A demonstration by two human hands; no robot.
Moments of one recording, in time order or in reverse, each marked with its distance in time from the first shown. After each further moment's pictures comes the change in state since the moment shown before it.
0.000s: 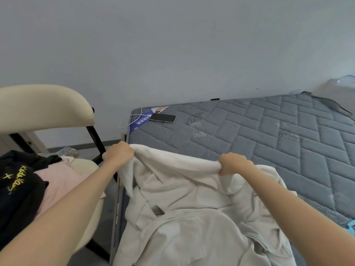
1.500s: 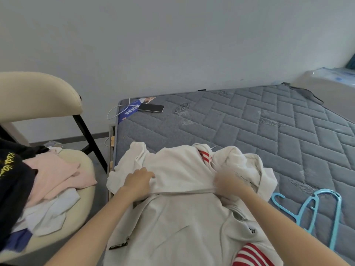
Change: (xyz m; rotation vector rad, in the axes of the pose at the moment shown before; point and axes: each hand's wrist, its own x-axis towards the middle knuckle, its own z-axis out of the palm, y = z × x) left_hand -0.100 -0.014 0.097 0.263 -0.287 0.661; right_hand -0.058 0.023 0.123 0.366 0.029 0.045
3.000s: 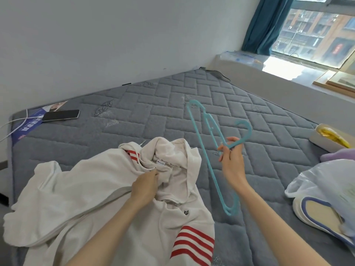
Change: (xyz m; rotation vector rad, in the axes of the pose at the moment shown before) left_hand 0.053 0.217 0.050 -0.260 0.239 0.282; right_hand -0.119 0.128 -0.044 0.975 1.026 0.204
